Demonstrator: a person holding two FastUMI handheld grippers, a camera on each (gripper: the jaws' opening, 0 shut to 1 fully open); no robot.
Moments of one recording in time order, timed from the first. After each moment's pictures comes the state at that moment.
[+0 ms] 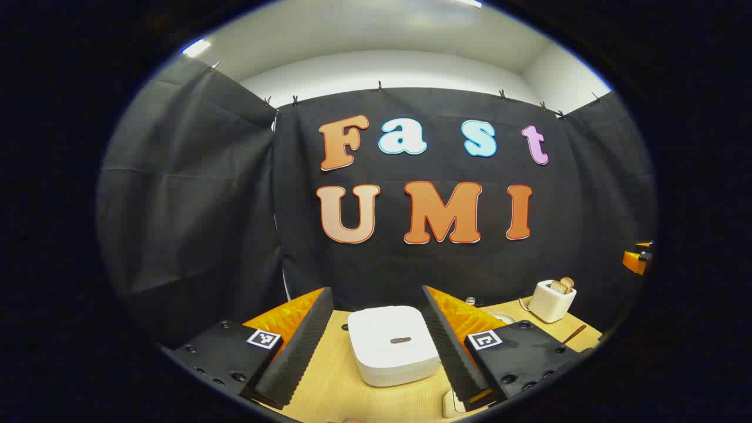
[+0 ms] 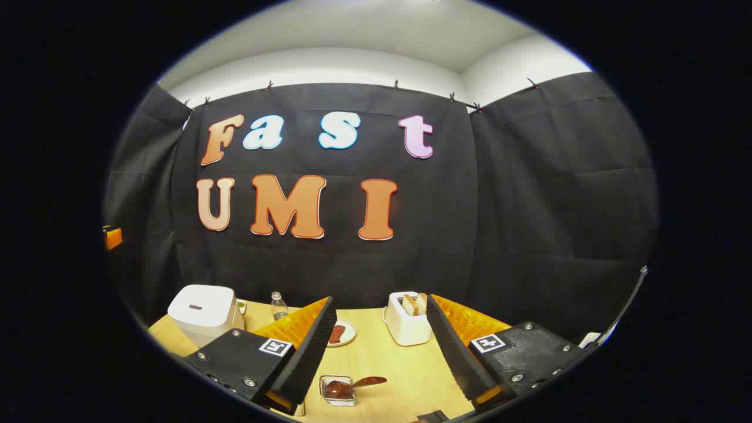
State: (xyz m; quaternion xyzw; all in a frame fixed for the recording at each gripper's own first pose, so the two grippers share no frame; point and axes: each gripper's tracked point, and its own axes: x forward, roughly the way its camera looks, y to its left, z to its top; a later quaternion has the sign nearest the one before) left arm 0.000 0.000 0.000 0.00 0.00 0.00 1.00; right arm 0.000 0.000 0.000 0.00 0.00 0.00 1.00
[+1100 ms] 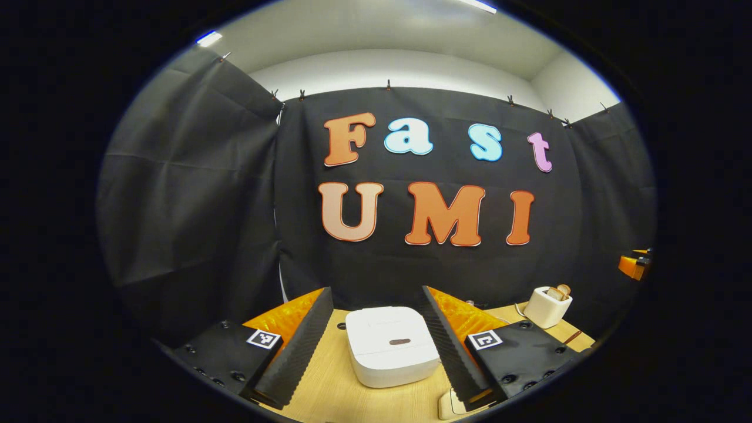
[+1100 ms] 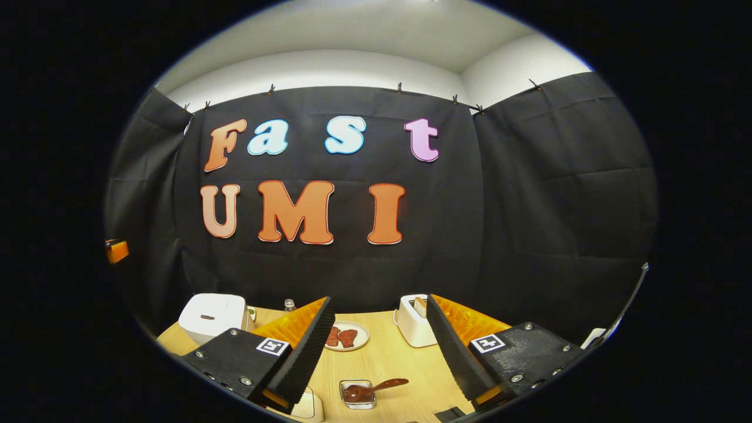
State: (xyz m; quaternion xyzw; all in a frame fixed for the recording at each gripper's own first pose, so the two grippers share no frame) left arm 0.005 0.018 -0.005 -0.01 0.01 0.01 1.00; right arm -0.005 0.021 0.009 0.01 0.01 0.00 1.00
